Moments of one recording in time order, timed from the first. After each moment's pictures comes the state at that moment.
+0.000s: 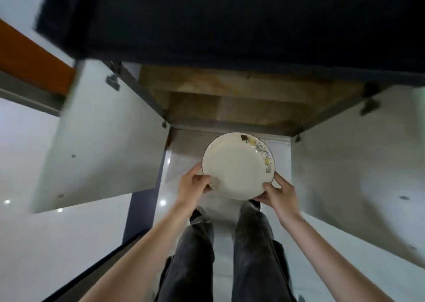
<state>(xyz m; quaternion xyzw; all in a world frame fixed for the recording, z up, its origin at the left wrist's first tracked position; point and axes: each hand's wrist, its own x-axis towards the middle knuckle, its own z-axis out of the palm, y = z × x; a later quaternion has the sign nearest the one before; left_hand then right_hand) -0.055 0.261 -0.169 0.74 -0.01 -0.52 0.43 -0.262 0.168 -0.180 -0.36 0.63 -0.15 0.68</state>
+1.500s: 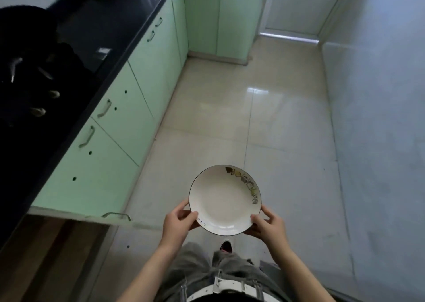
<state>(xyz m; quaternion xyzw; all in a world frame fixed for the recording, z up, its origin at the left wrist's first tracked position) -0.546 0.278 0.070 0.45 -0.54 -0.71 0.07 -0.678 0.482 0.069 0.11 0.68 -0.62 0.38</state>
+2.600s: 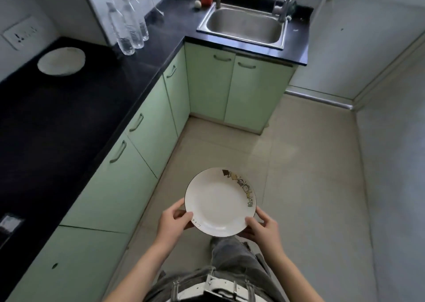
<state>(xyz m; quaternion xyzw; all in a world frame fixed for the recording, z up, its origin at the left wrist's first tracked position) -1.252 -0.196 0.075 0.46 -0.55 -0.69 0.10 -1.397 -0.005 0.063 0.06 0.69 -0.61 0.38</state>
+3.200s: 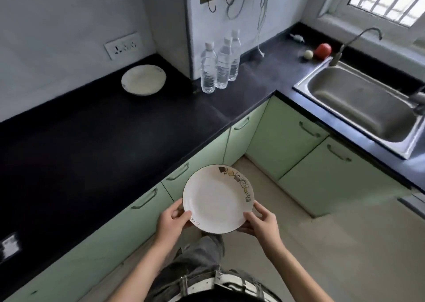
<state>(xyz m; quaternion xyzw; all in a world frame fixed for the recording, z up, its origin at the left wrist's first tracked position) -1.399 -0.441 0.071 0.61 -0.44 -0.60 0.27 -1.628 -0.358 0.064 -0.14 0.67 -0.48 0.55</state>
